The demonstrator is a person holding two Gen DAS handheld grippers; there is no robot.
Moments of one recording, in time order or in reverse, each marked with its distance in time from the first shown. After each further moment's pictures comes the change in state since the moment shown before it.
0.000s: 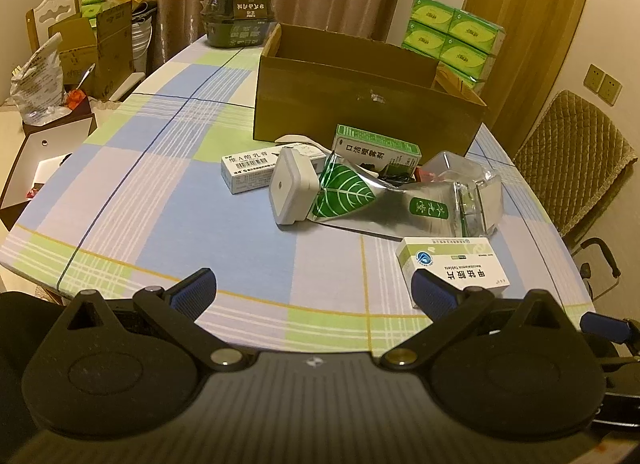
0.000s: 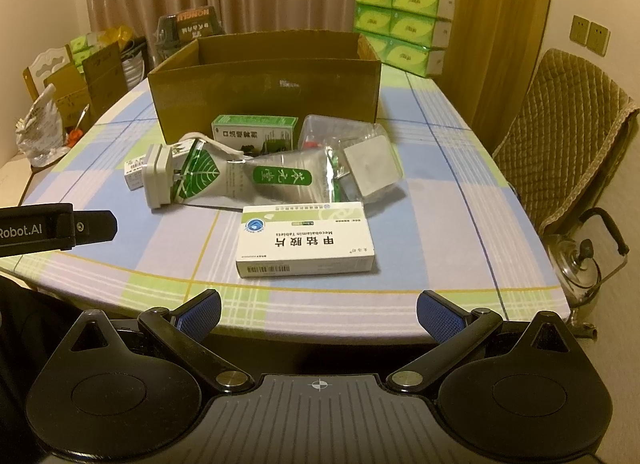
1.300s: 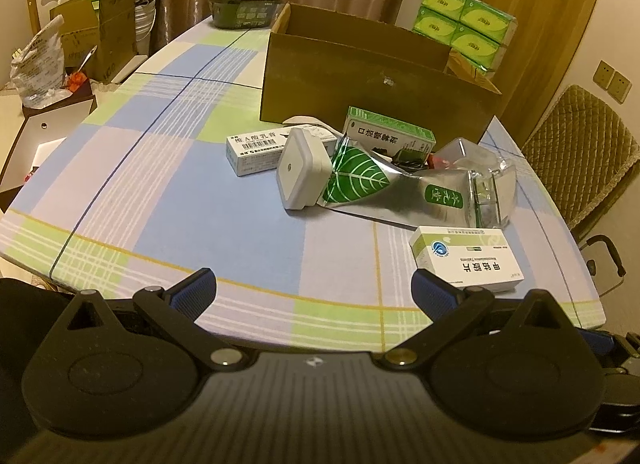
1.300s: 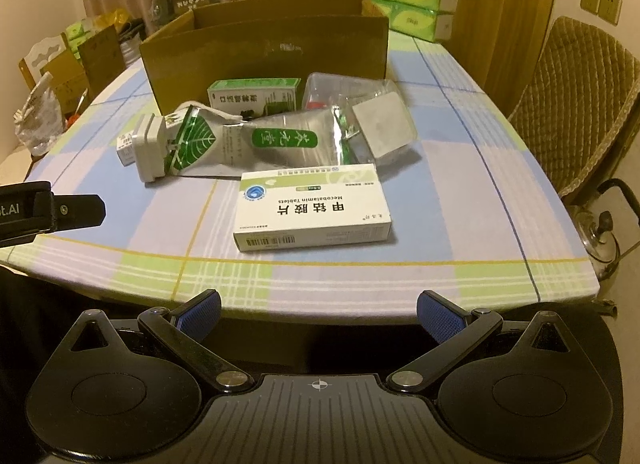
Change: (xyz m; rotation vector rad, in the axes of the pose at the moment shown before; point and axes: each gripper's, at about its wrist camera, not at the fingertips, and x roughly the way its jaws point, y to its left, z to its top) left arm 0.018 0.010 -0.002 -0.022 0.048 0.005; right arm 0.033 -0.005 -0.008 0.027 0.089 0.034
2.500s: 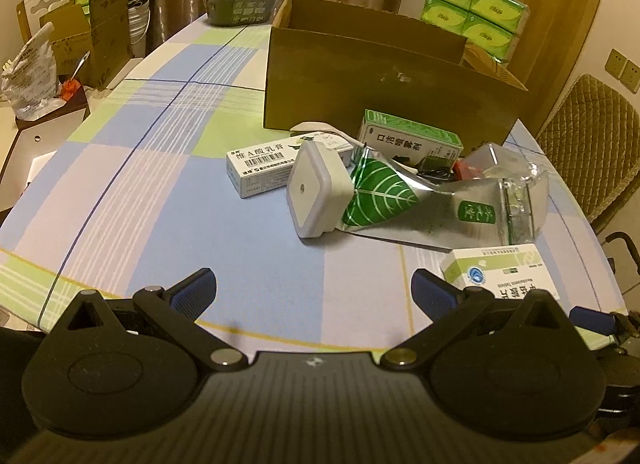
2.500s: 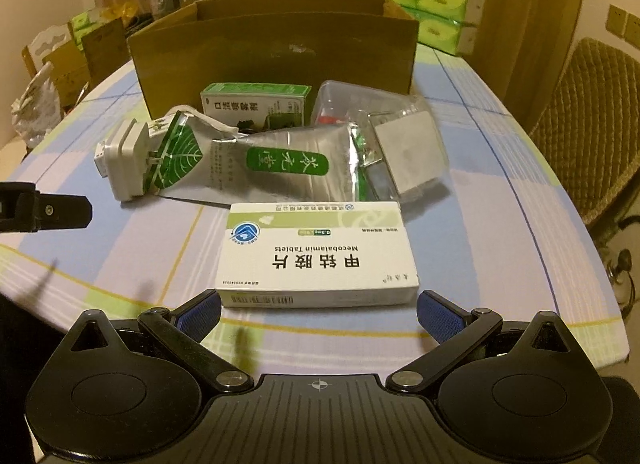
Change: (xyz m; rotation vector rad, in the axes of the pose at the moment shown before) left arm 0.045 0.010 0.027 0.037 0.022 0.019; right arm 0.058 0.002 0.029 -0.073 -0.024 0.002
